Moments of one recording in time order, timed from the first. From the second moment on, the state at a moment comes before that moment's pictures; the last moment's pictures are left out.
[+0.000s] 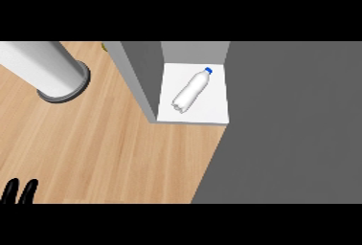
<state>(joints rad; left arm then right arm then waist) 0.65 0.47 -0.33 -2.32 0.54 0.17 -0.50 0.54 -0.19 0.54 -2.32 0.14 0.43 0.09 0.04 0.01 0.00</state>
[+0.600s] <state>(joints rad) 0.81 0.53 -0.13 -2.30 0.67 -0.04 -0.58 0.40 -0.14 0.60 -2.27 0.08 0.40 0.22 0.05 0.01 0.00</state>
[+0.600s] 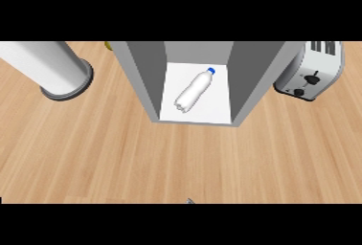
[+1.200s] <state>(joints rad) 0.91 0.57 0.01 -2.29 0.80 -0.20 -0.61 0.08 -0.10 0.47 -2.13 -0.18 0.29 0.37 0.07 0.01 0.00</state>
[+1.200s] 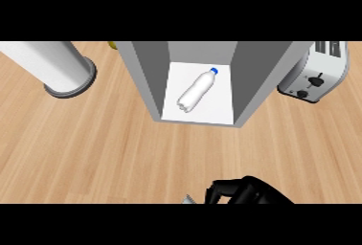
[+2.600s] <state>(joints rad) 1.07 0.50 0.30 -2.26 1.01 -0.49 -0.56 -0.68 -0.02 0.16 -1.40 -0.53 0.34 0.37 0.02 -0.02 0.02</state>
